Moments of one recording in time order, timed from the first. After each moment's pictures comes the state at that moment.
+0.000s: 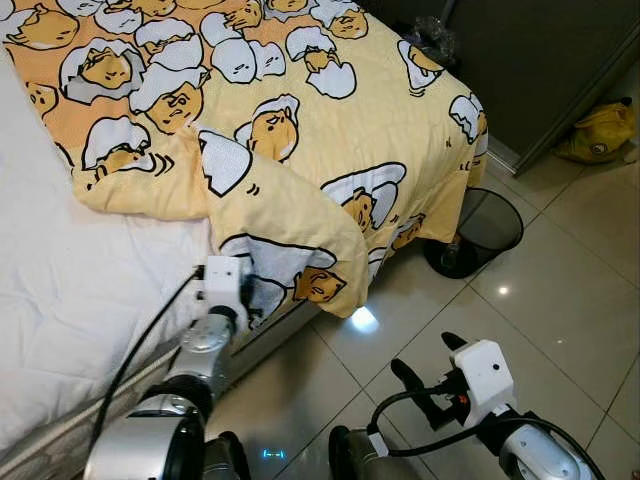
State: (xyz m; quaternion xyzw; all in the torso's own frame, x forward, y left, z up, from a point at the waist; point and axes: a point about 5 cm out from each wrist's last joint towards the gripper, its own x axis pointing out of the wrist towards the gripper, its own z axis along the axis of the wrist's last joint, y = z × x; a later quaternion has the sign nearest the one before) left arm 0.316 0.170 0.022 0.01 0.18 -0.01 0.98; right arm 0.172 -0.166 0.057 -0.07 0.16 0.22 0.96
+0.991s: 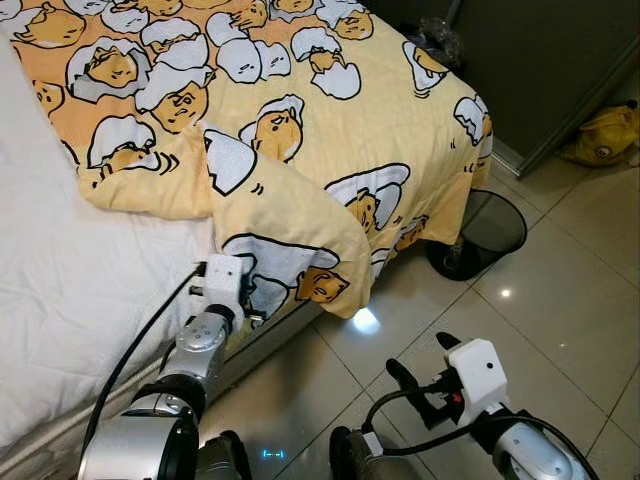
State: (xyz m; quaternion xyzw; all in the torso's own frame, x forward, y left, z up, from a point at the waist) left arm 0.316 0.166 0.022 0.06 0.18 -0.07 0.98; right arm 0.176 -0.160 0.056 -0.07 0.15 0.23 0.96
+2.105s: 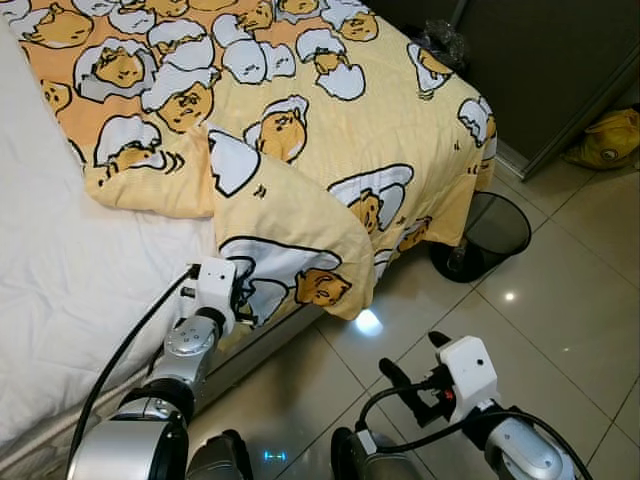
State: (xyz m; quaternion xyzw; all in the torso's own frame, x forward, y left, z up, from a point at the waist) left arm 0.312 0.182 0.022 0.07 0.17 -0.07 0.98; right arm 0.180 -0.154 0.054 -0.06 0.16 0.24 0.96
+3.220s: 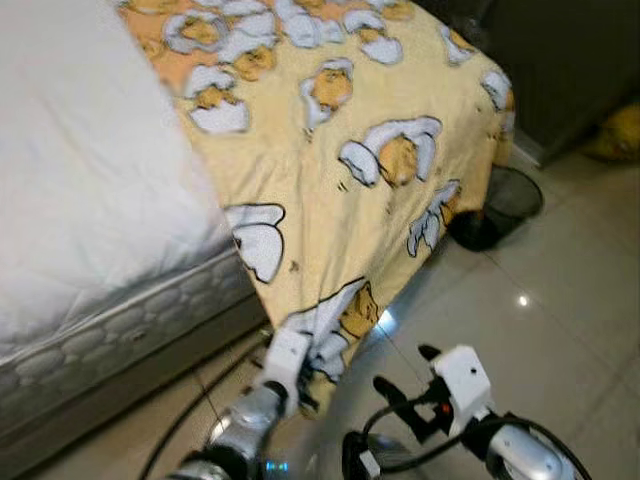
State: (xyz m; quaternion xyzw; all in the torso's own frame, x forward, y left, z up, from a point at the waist) left arm 0.233 0.080 -0.046 0.04 0.30 -0.21 0.93; right arm 0.174 -0.154 0.044 -0.05 0.19 0.28 0.94
